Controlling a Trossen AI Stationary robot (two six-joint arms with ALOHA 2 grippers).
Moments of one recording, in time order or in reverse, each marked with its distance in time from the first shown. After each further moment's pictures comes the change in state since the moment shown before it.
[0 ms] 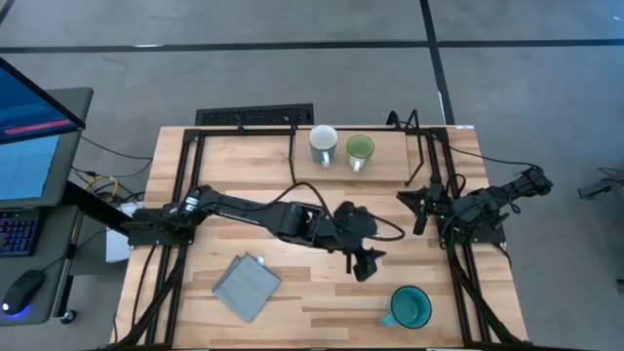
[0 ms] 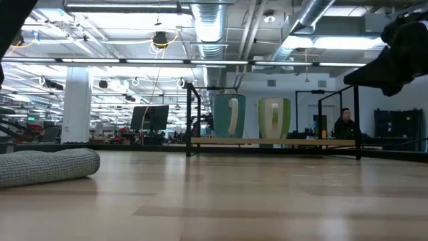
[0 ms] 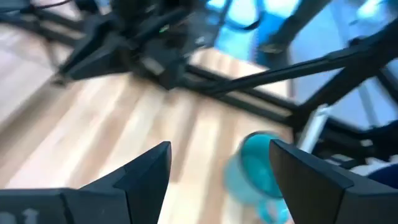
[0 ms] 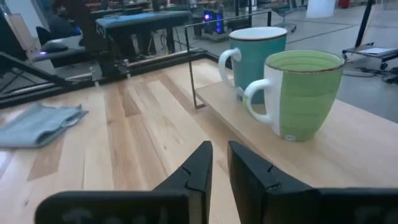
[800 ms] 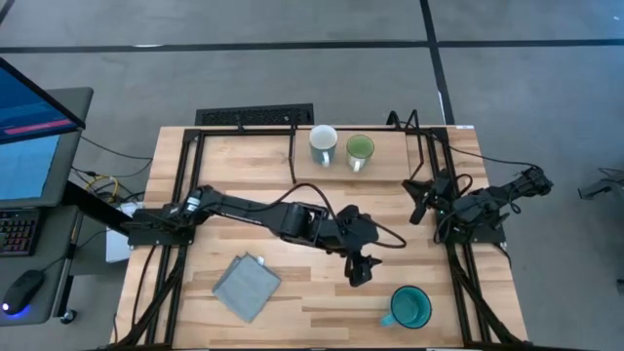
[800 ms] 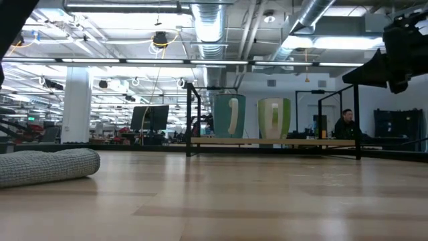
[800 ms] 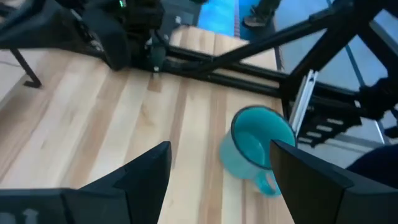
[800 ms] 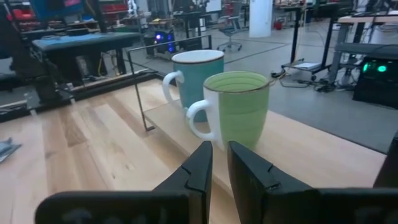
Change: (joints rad) left arm 0.006 0.011 -0.001 -0.025 0.104 0.111; right arm -0.001 0.000 0.000 0.014 0.234 0.000
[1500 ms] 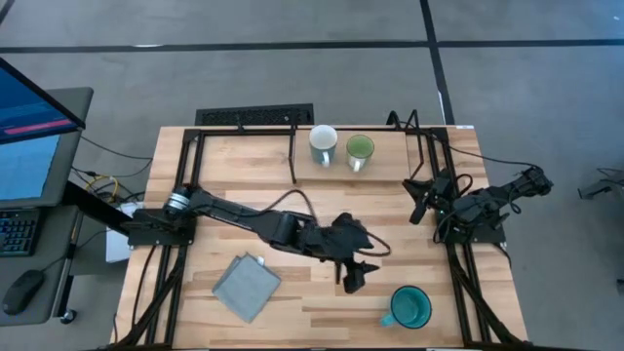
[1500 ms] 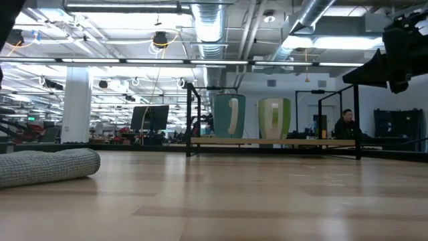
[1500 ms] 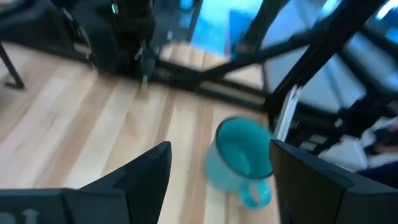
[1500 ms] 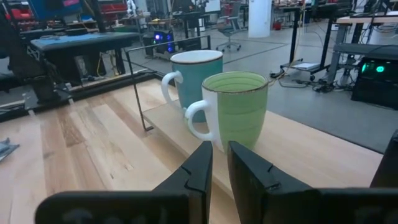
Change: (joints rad) left arm -0.034 -0.123 -0.298 0.279 -0.042 -0.056; right arm 0.000 0.000 0.002 -0.005 0.004 0.000
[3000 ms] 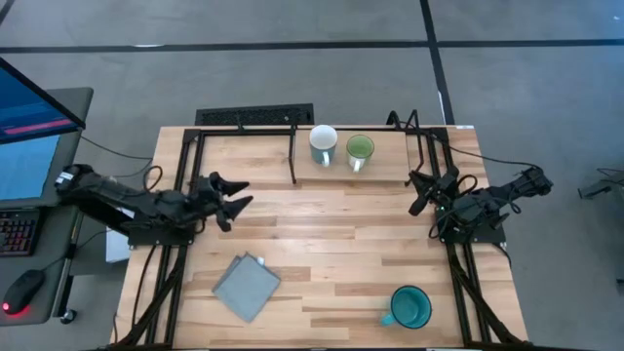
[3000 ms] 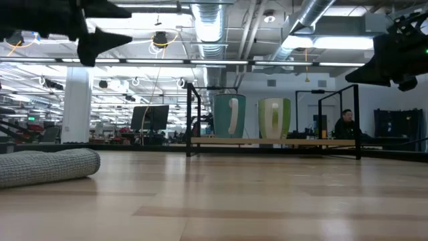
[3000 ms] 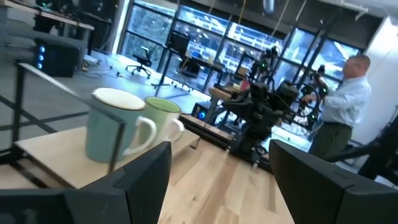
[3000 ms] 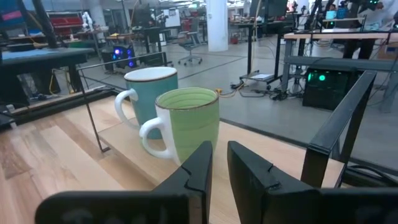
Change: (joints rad) left arm 0.024 -1.520 -1.808 0.898 -0.439 0.121; right arm 0.000 0.000 0.000 0.005 0.190 0.001
